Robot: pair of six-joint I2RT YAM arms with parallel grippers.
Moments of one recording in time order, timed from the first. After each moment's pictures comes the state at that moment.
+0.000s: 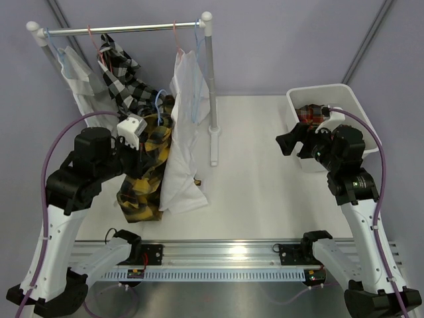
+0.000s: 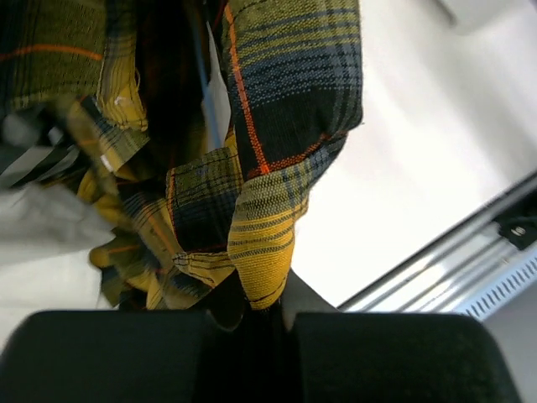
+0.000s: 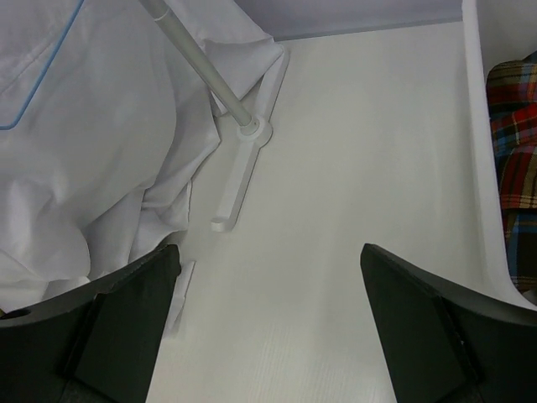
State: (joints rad) left arm -0.36 0.88 1.41 -1.09 0.24 -0.05; right arm 0.13 0.83 1.04 -0.47 -0.26 0.30
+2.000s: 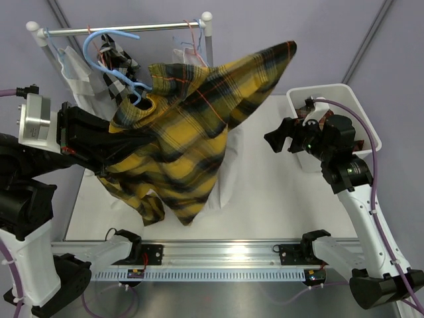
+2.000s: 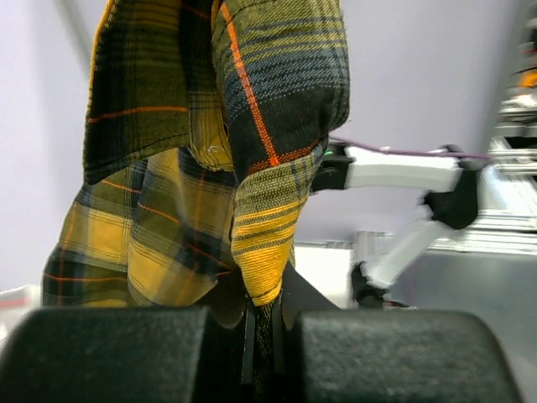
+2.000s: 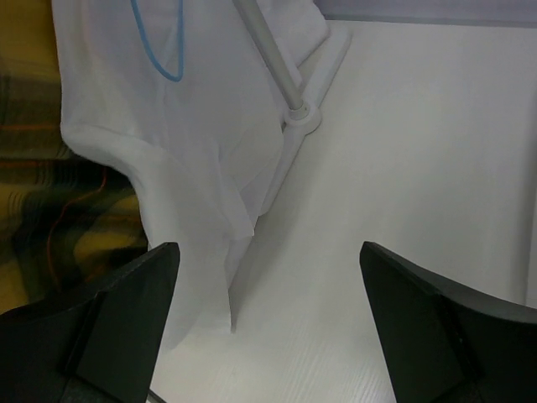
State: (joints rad) left arm -0.36 1.03 2.04 -0.57 0.96 -0.24; right arm 0.23 0.96 1.15 -0.48 -0.35 0.25
